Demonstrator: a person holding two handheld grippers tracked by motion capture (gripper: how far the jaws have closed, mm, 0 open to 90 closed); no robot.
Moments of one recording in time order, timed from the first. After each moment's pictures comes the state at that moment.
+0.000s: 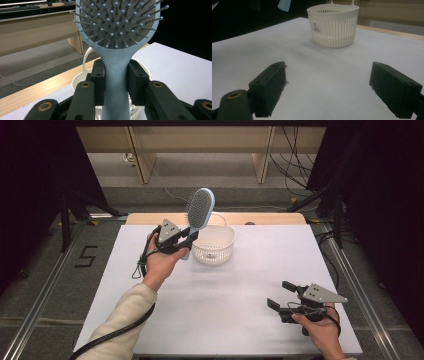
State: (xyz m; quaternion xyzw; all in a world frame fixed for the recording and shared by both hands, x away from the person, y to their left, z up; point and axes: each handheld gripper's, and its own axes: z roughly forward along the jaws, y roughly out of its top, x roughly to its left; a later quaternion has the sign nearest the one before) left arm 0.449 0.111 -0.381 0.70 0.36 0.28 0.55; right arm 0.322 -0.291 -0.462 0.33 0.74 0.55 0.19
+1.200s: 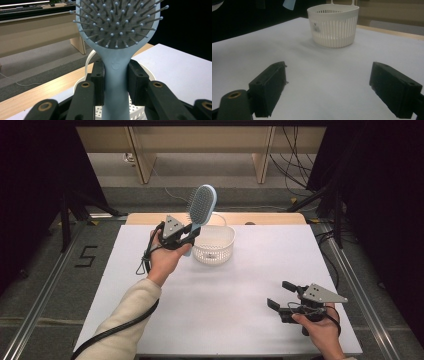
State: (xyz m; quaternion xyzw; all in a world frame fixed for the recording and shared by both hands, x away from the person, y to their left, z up) left arm 0.461 0.103 -0.379 0.70 0.36 0.28 0.54; right arm 0.322 -0.291 -0.461 0.33 0.74 0.55 0.19
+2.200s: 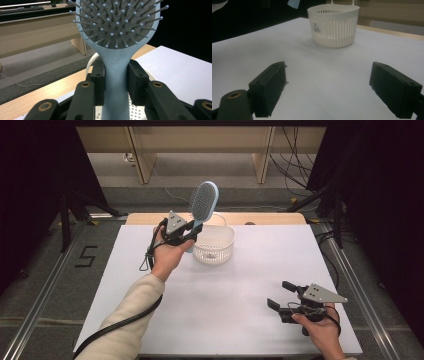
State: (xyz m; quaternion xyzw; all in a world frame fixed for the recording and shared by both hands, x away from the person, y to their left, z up) left arm 0.472 0.096 -0.377 0.70 0.36 0.29 0.54; right arm 0.322 -0.291 -0.461 0.33 0.74 0.55 0.19
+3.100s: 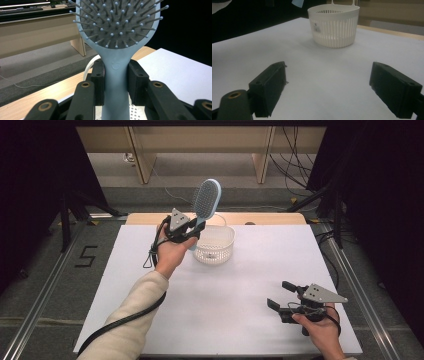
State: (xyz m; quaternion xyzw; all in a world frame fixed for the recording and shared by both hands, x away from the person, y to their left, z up) left arm 0.480 0.088 -0.375 0.70 0.37 0.28 0.55; right arm 0.322 -0.291 -0.462 0.33 0.74 0.55 0.19
